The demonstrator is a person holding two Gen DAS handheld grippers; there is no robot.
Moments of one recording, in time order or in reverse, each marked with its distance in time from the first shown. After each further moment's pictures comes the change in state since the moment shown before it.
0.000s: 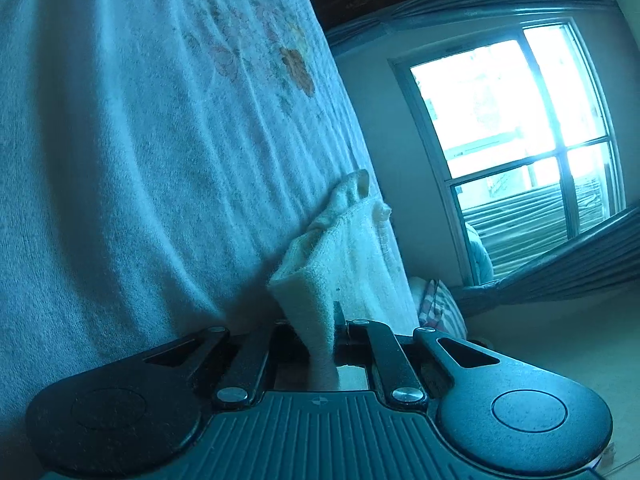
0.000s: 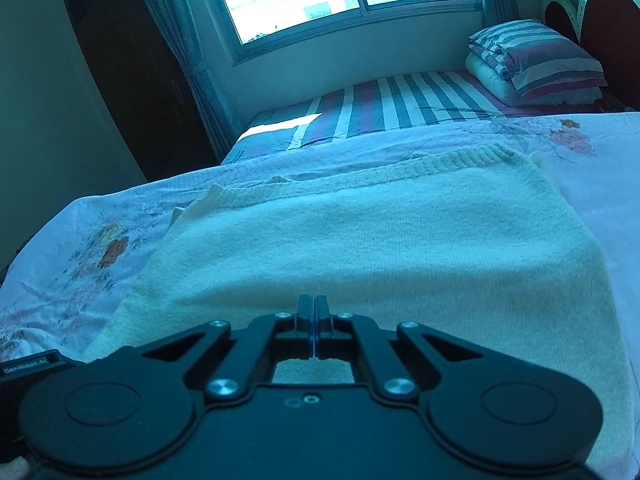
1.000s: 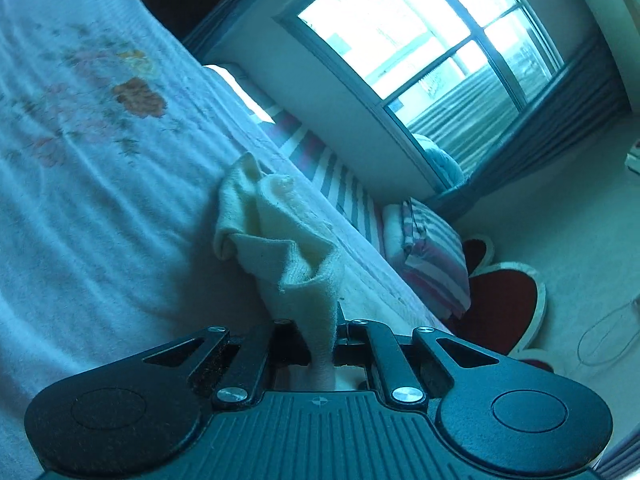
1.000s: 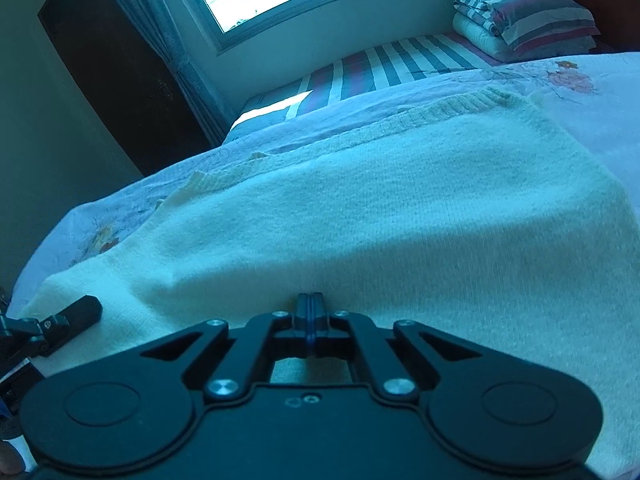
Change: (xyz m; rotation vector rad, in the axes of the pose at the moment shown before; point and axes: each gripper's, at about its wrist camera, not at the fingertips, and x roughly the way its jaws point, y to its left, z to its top) left arm 0.000 -0.084 0.011 0.466 0.142 -0.055; right arm 0.020 -0.027 -0.006 0.132 0.057 0.056
